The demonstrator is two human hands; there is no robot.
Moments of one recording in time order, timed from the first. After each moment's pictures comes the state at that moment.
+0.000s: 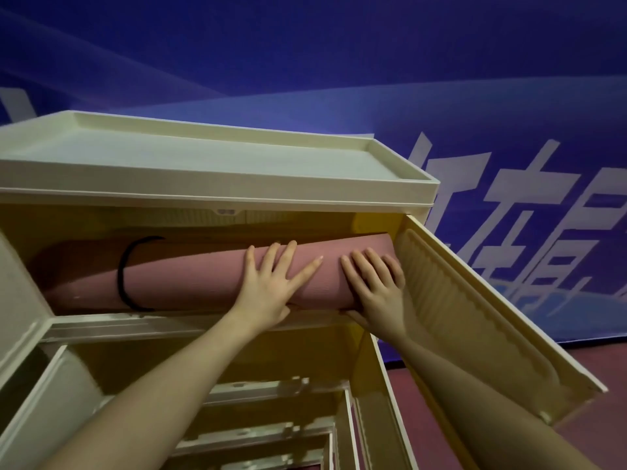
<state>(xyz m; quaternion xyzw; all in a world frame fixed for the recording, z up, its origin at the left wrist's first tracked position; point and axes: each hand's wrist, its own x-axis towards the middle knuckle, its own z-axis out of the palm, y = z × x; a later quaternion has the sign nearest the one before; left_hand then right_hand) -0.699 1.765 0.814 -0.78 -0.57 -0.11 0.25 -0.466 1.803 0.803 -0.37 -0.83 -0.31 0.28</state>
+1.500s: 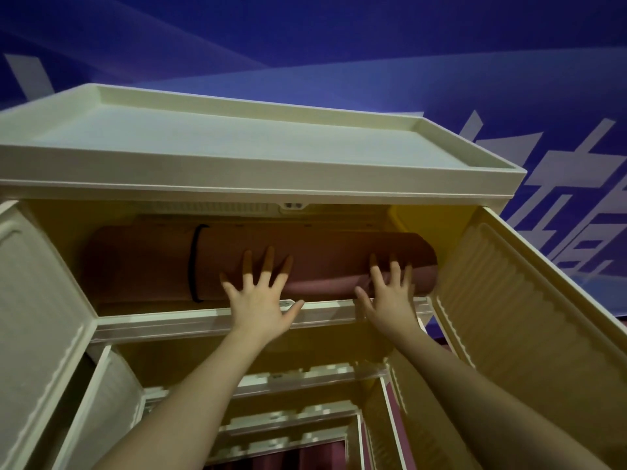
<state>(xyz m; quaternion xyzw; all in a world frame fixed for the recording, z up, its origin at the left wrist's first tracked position) -0.793 1.770 0.759 -0.68 -0.73 -0.08 0.06 -0.560 1.810 0.766 -0.66 -0.74 0.05 0.15</state>
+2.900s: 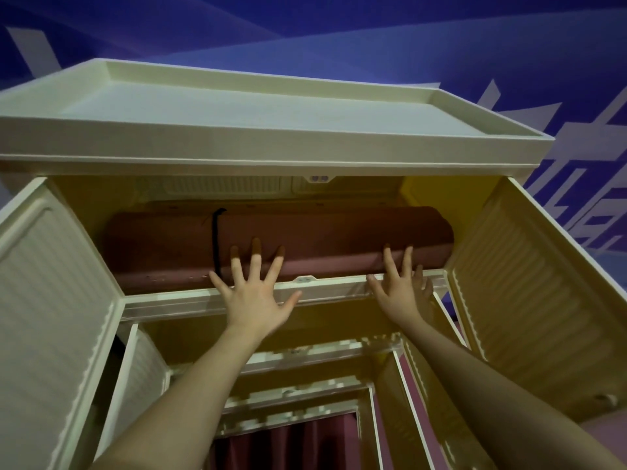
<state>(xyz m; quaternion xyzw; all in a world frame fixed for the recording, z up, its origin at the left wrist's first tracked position) -0.829 1.742 0.743 -0.65 -0.76 -0.07 0.03 -0.577 1.797 0.733 -0.68 -0.68 0.14 0.23</state>
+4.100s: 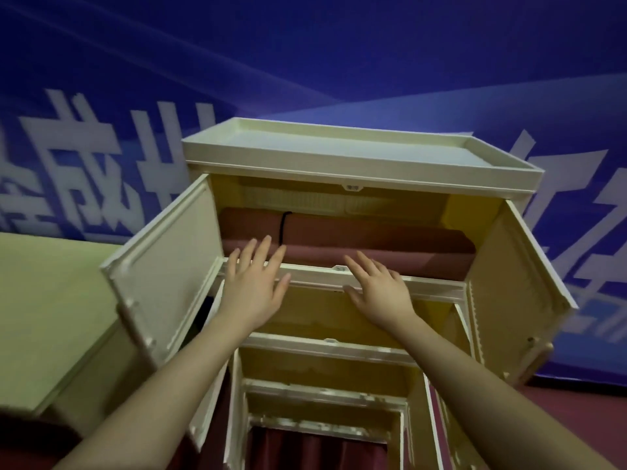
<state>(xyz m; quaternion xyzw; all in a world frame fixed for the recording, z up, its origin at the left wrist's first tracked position) -0.834 1.564 0.829 -0.62 -0.75 -0.16 0.16 -0.621 1.670 0.815 -0.46 -0.88 -0.04 0.12</state>
